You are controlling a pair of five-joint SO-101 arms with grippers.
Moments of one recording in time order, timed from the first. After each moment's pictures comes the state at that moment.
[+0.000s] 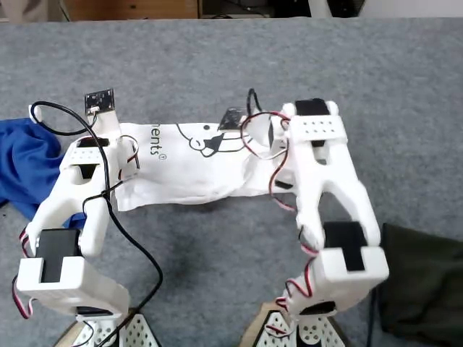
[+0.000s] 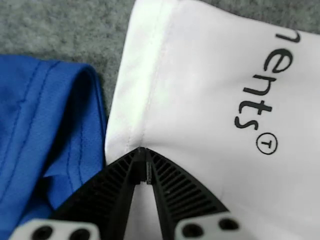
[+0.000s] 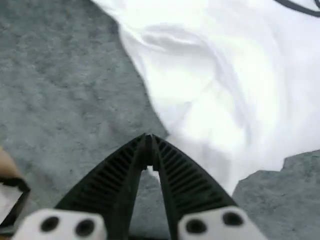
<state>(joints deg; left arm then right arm) -7.1 3.4 32.5 41.4 0.0 -6.2 9.9 10.9 79.2 58.9</state>
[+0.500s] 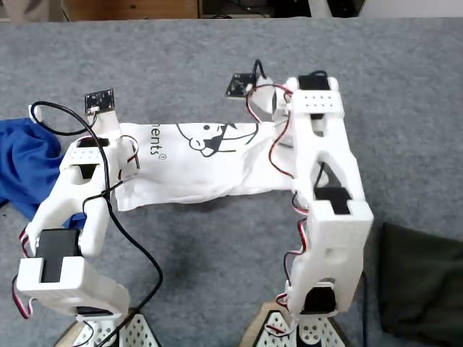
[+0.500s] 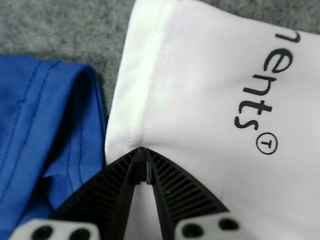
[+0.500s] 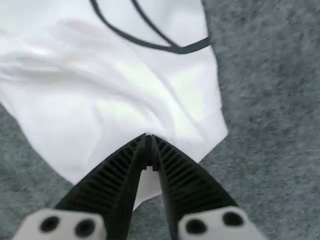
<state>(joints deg) -7.1 3.4 32.5 41.4 0.0 -4.7 31.5 -19.6 74.8 62.0</state>
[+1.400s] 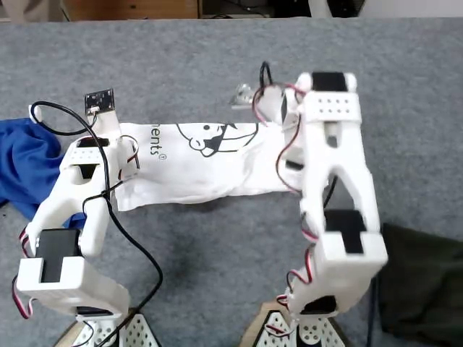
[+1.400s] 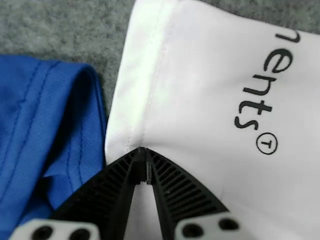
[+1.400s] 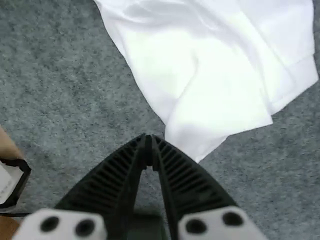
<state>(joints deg) -7.1 3.4 32.5 41.4 0.0 -4.6 12.1 -5.6 92.6 60.8</state>
